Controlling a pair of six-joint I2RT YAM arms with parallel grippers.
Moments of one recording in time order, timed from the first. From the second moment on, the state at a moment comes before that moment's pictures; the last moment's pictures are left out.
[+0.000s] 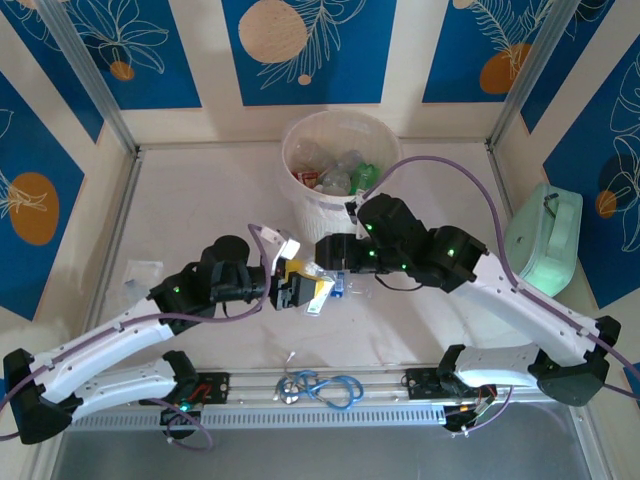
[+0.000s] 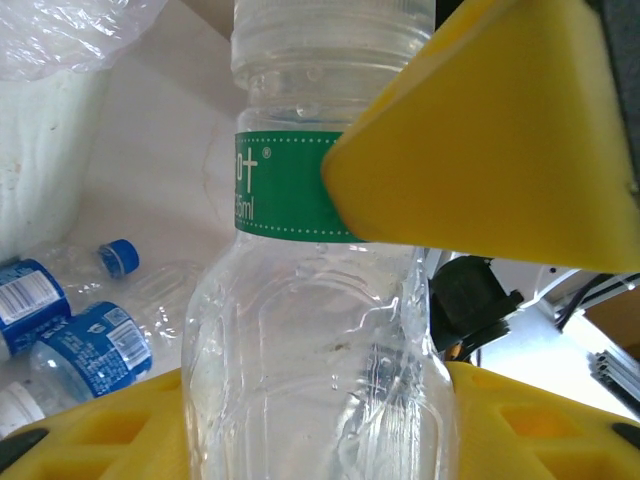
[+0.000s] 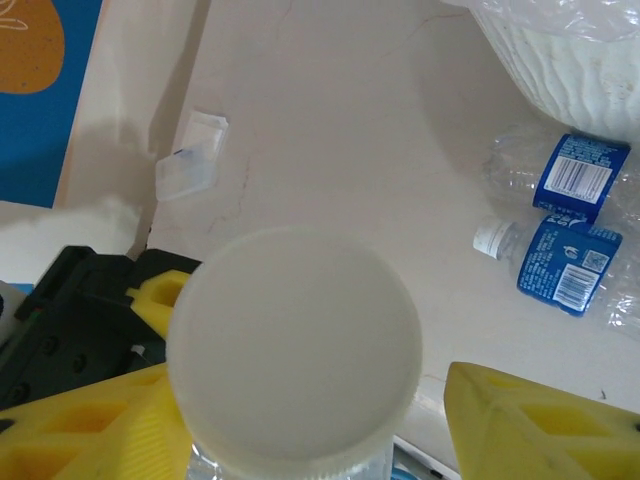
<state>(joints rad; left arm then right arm) -0.93 0.92 0.83 -0.26 0.33 -0.45 0.96 1.17 1.36 -0.91 -0.05 0.83</state>
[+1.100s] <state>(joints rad) -0.88 0.79 0.84 -0.33 0.12 -0.53 0.83 1.27 1.63 -0.92 -0.02 0.73</state>
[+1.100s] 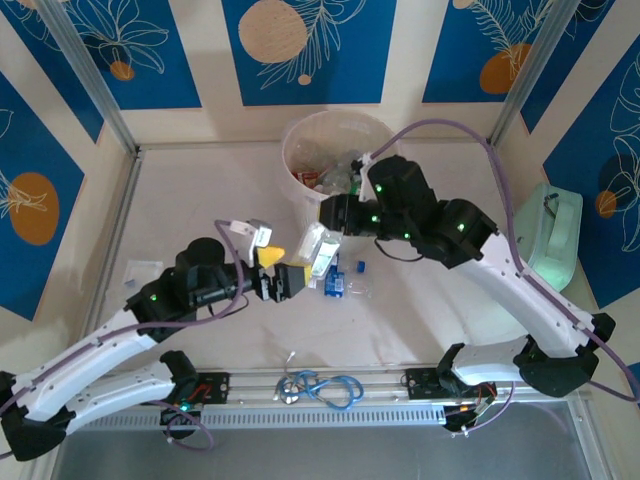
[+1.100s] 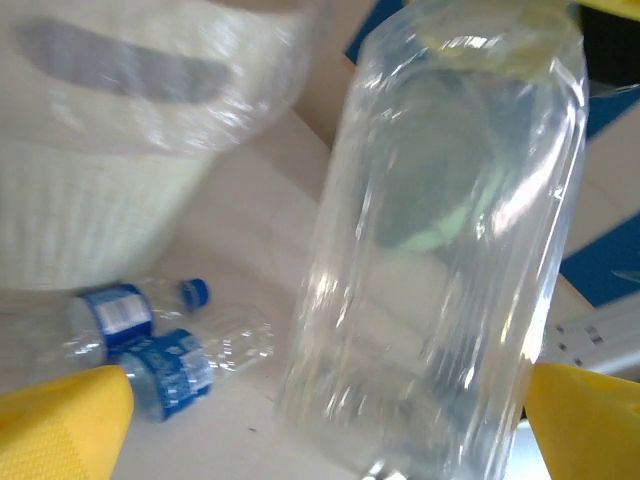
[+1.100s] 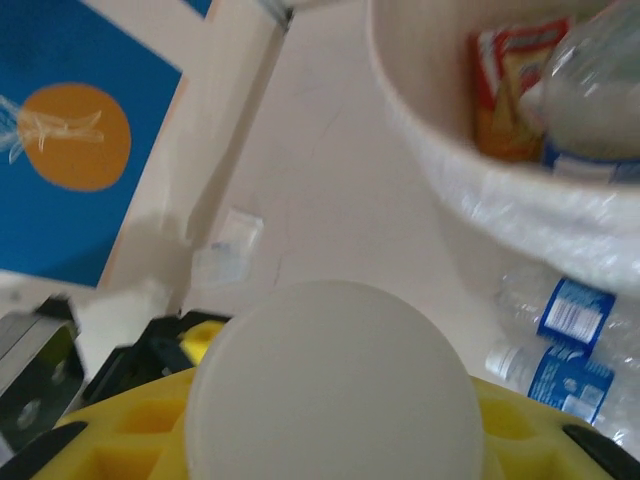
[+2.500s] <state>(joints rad) -0.77 0.81 0.79 -0.65 -0.07 -0.73 0.41 1.79 2.40 -1.30 0.02 0.53</state>
